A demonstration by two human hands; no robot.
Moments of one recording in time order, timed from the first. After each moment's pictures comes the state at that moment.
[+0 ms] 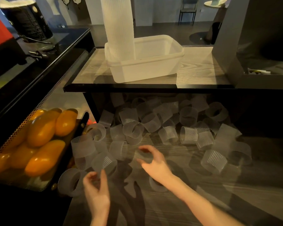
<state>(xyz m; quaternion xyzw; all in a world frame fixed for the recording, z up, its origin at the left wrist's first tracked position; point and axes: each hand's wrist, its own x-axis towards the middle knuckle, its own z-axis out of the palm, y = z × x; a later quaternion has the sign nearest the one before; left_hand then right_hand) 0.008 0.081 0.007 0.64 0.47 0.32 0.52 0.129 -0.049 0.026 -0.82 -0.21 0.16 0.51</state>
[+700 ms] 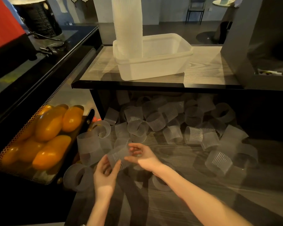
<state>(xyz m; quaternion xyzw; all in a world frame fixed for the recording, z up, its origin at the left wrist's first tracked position) 0.024 0.091 0.019 0.61 0.40 0.25 0.63 0.134 -0.004 0.034 -0.72 -0.17 0.36 0.57</state>
